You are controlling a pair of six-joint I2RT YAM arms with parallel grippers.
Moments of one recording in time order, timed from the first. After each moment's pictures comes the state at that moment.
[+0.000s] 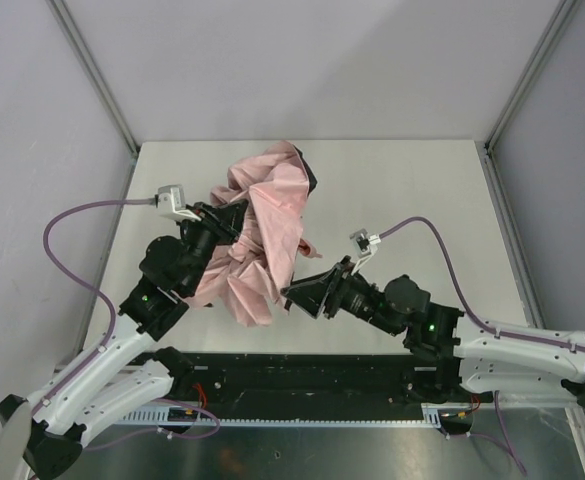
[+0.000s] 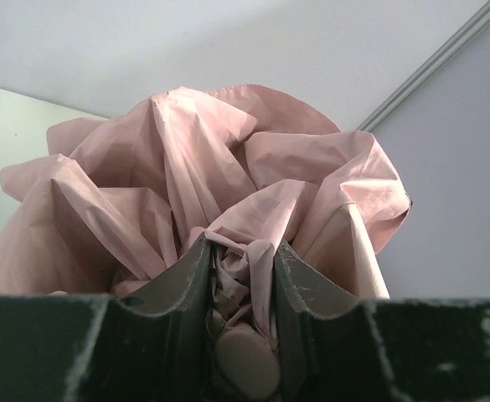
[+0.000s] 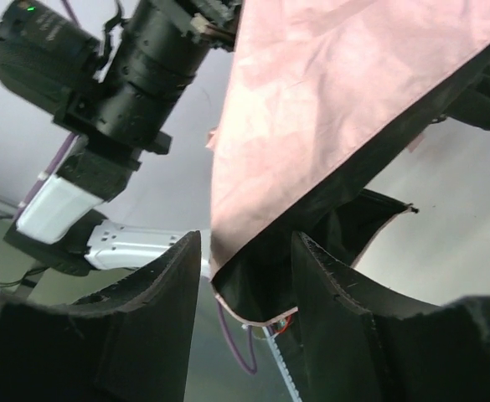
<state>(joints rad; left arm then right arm) -0.64 0.74 0.71 0.15 -0.32 -0.58 1.27 0.90 0.66 0.35 0.20 0.82</state>
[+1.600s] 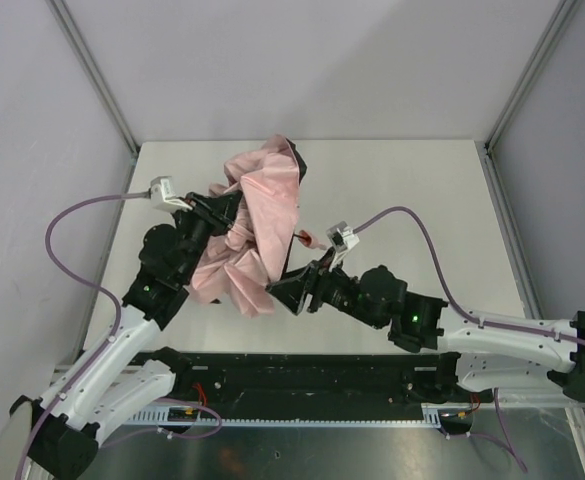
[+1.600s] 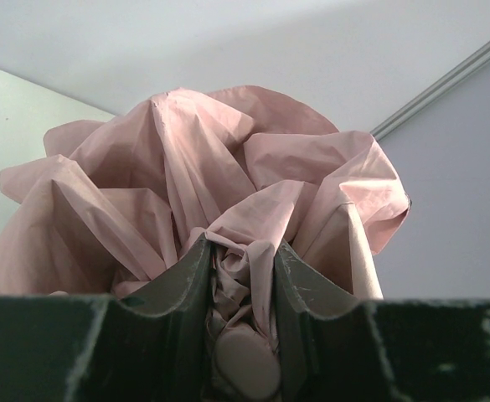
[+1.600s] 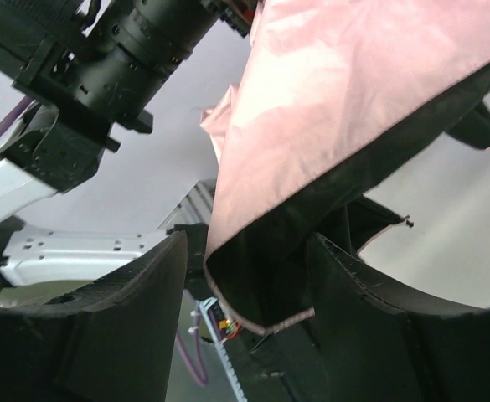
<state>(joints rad) -0.48 0.80 0.70 0.21 -0.18 -0.73 1.27 1.03 0.78 0.27 0.20 0.68</state>
